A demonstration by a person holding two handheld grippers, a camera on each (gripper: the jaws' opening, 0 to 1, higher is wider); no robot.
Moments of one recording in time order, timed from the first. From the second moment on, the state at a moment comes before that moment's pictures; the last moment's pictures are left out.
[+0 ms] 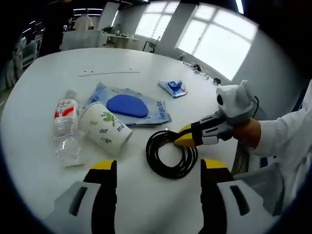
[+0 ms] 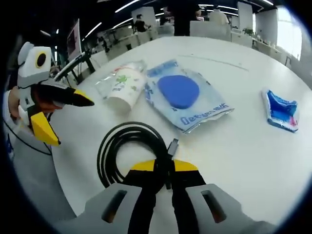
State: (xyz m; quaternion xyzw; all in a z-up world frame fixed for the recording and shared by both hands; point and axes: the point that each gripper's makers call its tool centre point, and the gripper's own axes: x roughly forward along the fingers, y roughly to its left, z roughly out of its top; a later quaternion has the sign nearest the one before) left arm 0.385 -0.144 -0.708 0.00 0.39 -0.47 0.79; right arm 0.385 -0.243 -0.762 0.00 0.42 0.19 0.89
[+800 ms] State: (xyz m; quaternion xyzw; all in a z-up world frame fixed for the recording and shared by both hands) left arm 0.379 -0.173 -0.748 0.06 0.42 -0.47 0.77; right arm 0.377 -0.246 -0.761 0.01 0.42 0.19 0.89
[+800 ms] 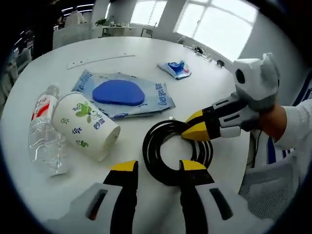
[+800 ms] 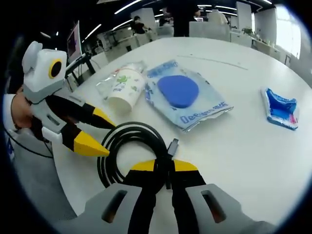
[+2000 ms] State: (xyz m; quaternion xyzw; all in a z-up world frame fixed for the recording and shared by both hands) left arm 0.374 -0.212 -0.716 0.06 0.41 -0.48 0.77; right arm 0.358 -0.293 -0.719 0.03 0.38 0.17 0.91
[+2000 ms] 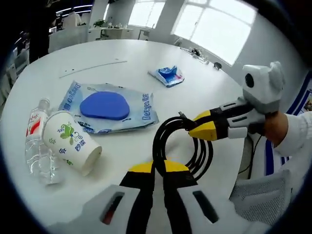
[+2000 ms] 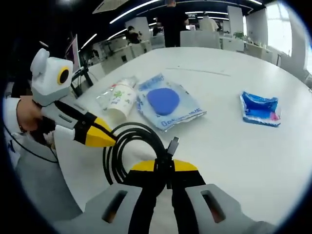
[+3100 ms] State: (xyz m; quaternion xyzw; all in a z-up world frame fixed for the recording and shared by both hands) left arm 0.375 -0.348 -0.656 0.08 0.35 -0.55 0.75; right arm 0.348 -0.425 -0.657 0.04 0.32 0.09 0.94
